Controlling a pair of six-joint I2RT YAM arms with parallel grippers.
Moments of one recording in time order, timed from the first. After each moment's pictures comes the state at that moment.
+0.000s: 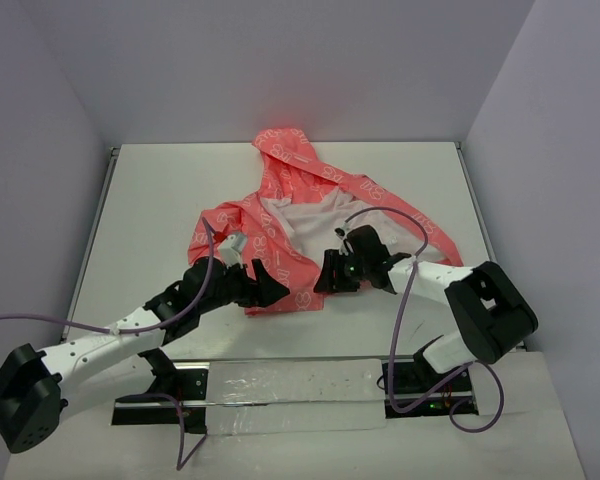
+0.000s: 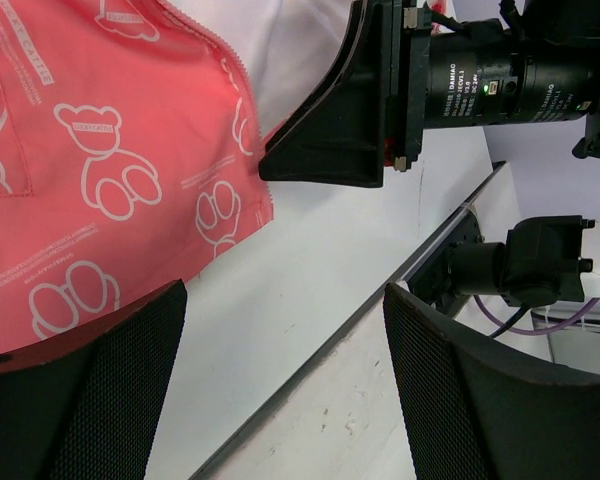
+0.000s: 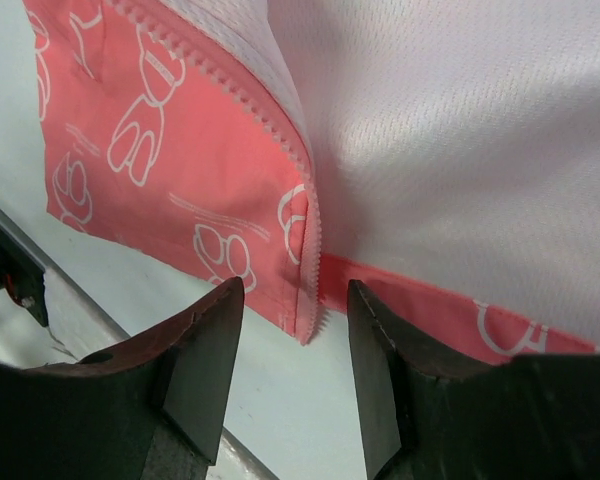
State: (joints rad) left arm -0.83 0.94 0.41 0.13 0.13 -0.79; right arm 0.53 1.45 0.59 -0.01 -0.41 0.56
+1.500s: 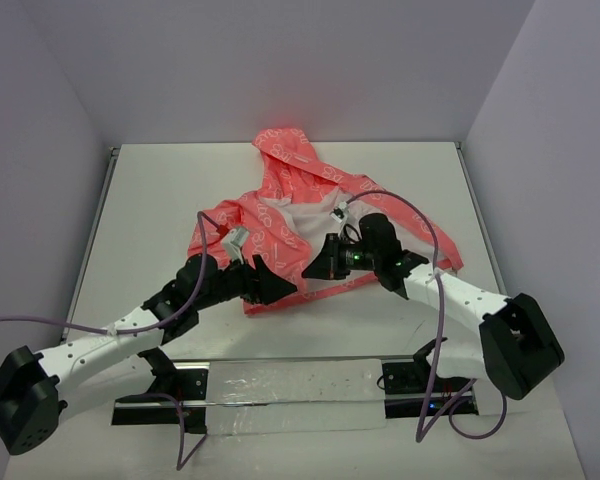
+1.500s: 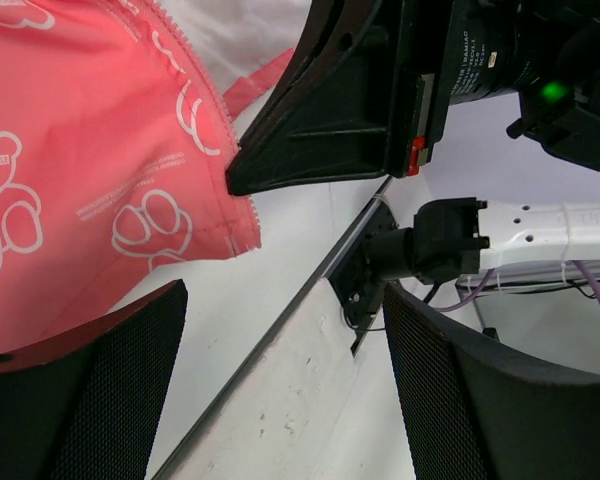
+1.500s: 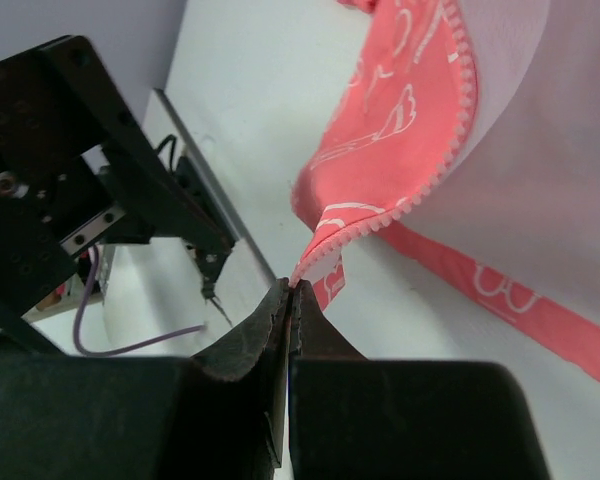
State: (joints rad) left arm -0.82 0.93 0.43 0.26 0.27 -0.84; right arm 0.55 1.25 0.62 0.13 -0.66 0.67
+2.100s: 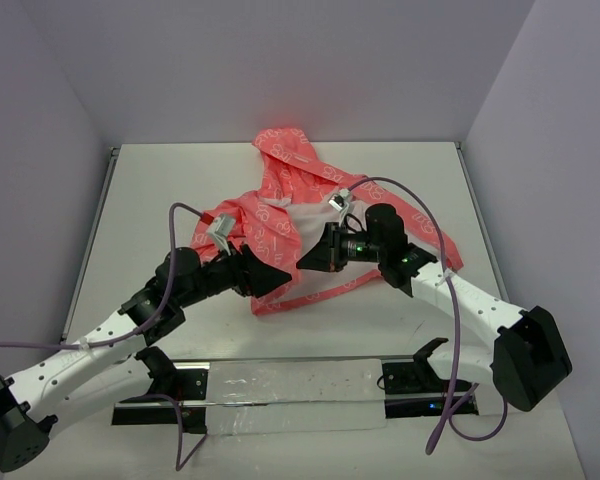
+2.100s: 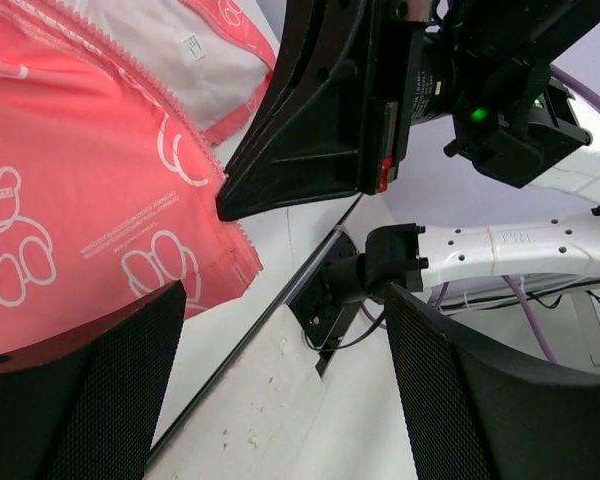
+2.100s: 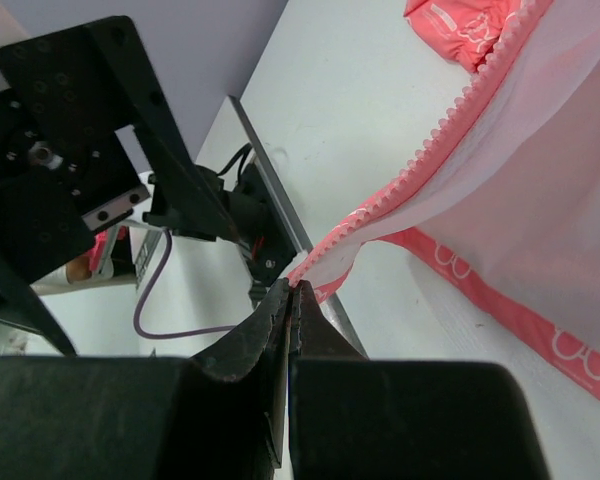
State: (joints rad) left arm -0.82 0.79 0.57 0.08 0.24 -0.82; right arm 0.56 1.17 0.71 0.14 -0.75 0.70
